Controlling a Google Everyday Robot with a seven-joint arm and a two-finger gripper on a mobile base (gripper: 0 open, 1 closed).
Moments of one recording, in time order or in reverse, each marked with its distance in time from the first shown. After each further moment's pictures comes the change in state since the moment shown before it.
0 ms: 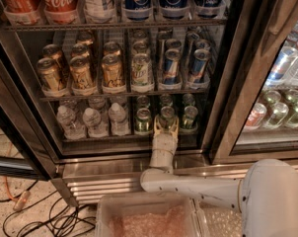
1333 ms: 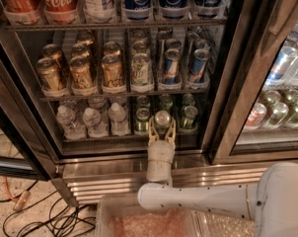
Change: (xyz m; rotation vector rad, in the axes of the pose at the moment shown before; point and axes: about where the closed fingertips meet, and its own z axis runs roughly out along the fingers) arm -0.073 0.010 -0.051 -0.076 -0.155 0.077
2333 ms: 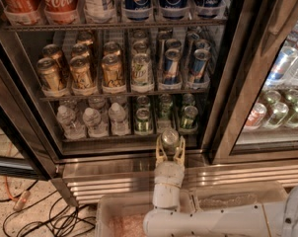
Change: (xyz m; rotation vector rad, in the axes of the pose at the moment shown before) arm -0.020 -0.038 -0.073 0.031 0.057 -0.112
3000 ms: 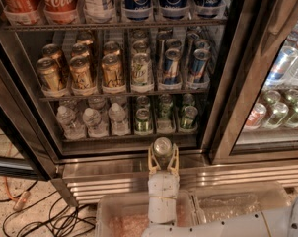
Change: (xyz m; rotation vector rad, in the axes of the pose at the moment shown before) arm -0.022 0.014 -0.039 -0.067 -0.018 0.028
